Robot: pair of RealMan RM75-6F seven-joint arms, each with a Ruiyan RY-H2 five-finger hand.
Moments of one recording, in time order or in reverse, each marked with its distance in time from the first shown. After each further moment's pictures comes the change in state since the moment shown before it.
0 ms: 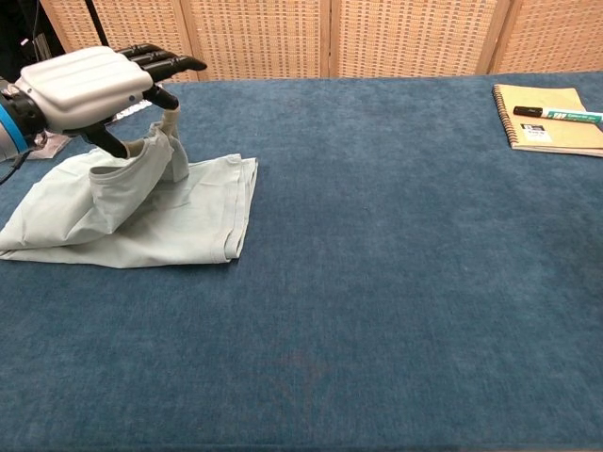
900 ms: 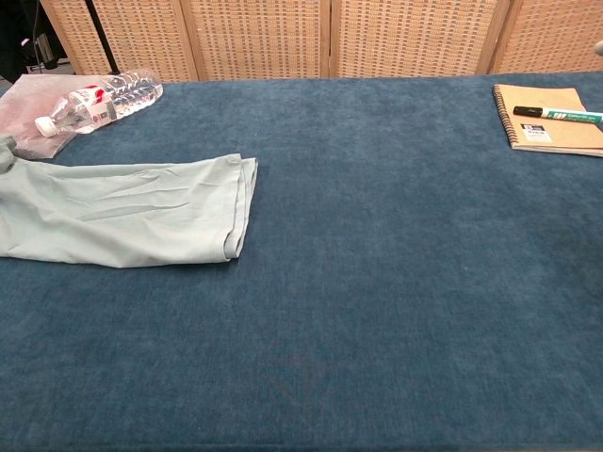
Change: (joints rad) left arm 0.225 0.118 -0.003 0.472 -0.134 0.110 -0.746; right arm 0.007 -0.023 0.000 0.020 0.003 -0.010 -0.035
